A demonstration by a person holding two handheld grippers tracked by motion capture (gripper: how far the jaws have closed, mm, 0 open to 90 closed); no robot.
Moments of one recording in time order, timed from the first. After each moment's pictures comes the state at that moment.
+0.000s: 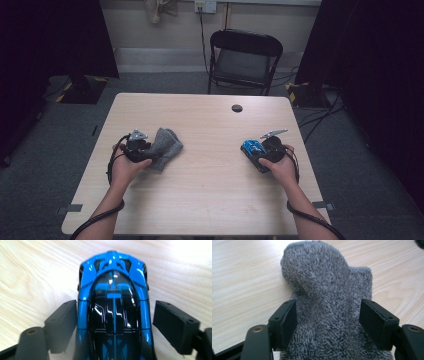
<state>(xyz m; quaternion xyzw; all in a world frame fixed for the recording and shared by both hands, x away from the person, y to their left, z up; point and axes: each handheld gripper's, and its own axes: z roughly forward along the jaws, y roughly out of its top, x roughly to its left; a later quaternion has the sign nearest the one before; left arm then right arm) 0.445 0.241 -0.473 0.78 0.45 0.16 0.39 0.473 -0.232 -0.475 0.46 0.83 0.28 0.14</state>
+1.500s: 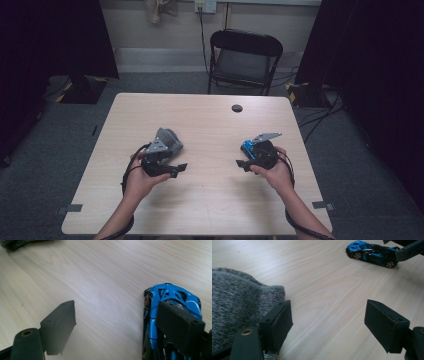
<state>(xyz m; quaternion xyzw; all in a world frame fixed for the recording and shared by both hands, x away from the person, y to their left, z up) 0.396 0.172 -0.452 0.81 0.37 0.11 0.45 0.431 -0.190 -0.439 0.38 0.85 0.35 0.12</state>
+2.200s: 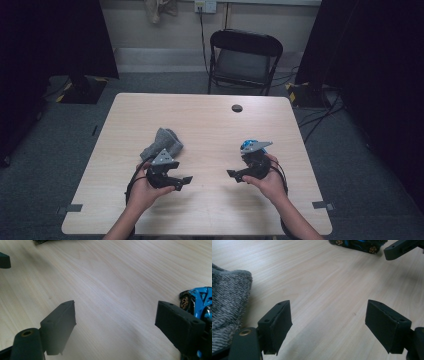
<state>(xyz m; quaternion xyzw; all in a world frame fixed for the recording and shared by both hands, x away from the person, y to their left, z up) 0.373 0.159 -0.467 0.83 0.34 0.09 0.44 0.406 -0.165 -0.446 0.34 0.86 0.36 0.11</state>
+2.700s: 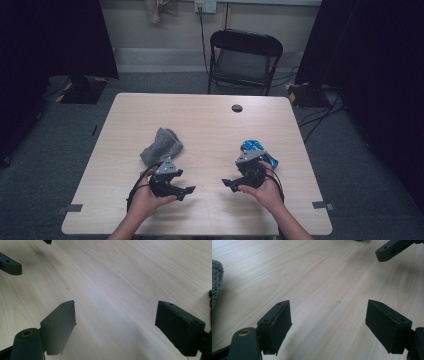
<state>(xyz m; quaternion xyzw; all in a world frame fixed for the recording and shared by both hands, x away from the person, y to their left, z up) 0.355 0.149 -0.477 0.84 0.31 0.07 0.44 0.386 -0.153 -0.458 0.32 0.87 0.36 0.09</state>
